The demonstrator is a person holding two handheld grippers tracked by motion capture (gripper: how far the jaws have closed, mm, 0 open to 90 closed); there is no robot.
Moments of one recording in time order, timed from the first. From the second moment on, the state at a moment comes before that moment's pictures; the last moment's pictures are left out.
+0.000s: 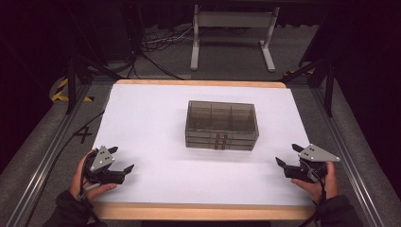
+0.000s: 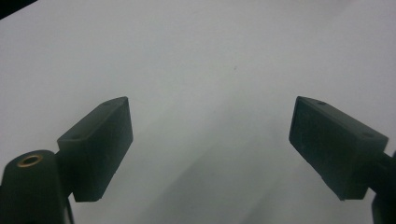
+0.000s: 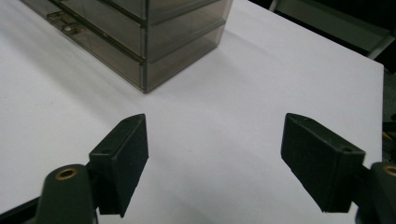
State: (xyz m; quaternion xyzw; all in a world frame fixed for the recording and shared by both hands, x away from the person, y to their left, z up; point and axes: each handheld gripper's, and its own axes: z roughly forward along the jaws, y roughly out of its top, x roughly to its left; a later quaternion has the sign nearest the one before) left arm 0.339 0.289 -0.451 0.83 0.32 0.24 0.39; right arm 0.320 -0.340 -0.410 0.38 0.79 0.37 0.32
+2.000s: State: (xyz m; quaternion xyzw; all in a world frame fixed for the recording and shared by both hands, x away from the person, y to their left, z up) left arm 0.329 0.326 -0.458 0.76 0.38 0.24 0.47; right arm 0.325 -0.384 -0.443 0.50 0.72 0.37 0.32
